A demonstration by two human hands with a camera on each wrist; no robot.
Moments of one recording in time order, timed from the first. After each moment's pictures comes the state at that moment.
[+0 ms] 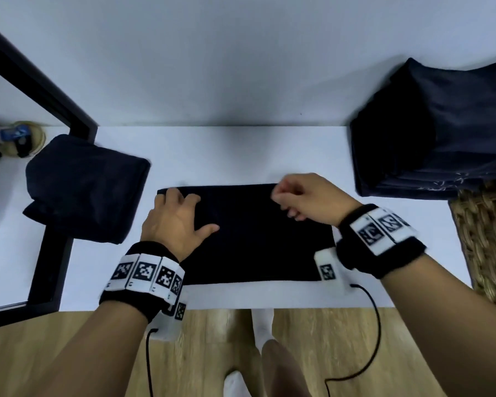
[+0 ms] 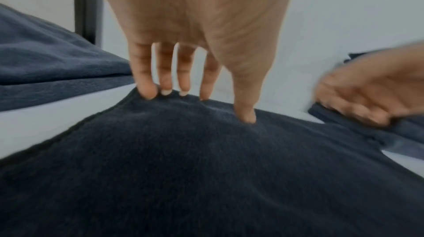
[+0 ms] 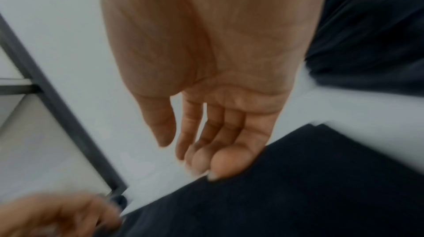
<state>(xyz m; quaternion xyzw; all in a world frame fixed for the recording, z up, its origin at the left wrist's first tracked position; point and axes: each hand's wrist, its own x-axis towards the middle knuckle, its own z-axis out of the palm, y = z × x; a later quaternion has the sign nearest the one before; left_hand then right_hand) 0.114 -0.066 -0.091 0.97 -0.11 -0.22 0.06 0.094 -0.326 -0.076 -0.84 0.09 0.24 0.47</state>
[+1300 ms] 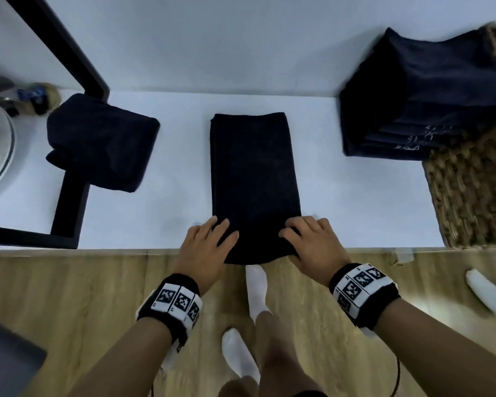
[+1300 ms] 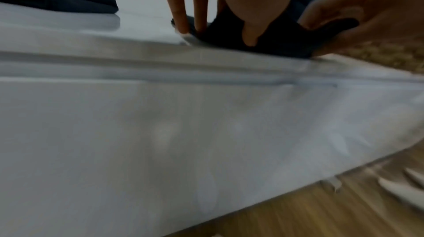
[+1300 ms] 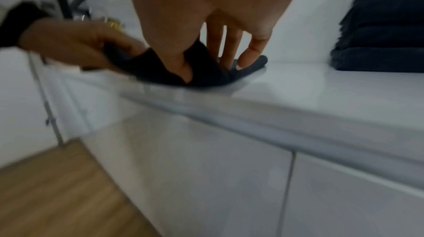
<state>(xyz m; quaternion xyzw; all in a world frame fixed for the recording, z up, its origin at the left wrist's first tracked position) -0.038 -0.035 -0.151 0.92 -0.38 -0.06 0.06 -0.089 -0.292 -0.132 -0.99 -0.14 0.06 0.06</state>
